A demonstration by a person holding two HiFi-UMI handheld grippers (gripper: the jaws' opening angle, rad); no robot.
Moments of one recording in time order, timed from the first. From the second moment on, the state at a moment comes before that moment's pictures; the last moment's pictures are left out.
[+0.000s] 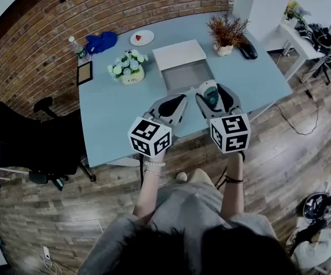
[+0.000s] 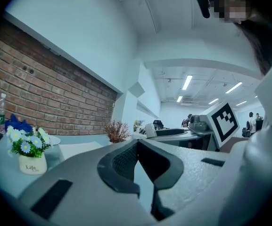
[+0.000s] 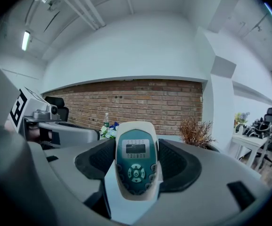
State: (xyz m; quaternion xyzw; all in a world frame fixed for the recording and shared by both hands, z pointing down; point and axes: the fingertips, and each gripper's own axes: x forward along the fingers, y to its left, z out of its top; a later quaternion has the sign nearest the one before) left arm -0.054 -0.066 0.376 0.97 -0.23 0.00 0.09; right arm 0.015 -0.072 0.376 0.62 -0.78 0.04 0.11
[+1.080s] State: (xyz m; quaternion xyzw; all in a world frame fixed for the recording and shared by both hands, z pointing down) left arm -0.014 -0.176 0.398 0.94 -0.32 0.00 0.12; right arm 0.047 -0.190 0.400 0.51 -0.84 0.05 0.16
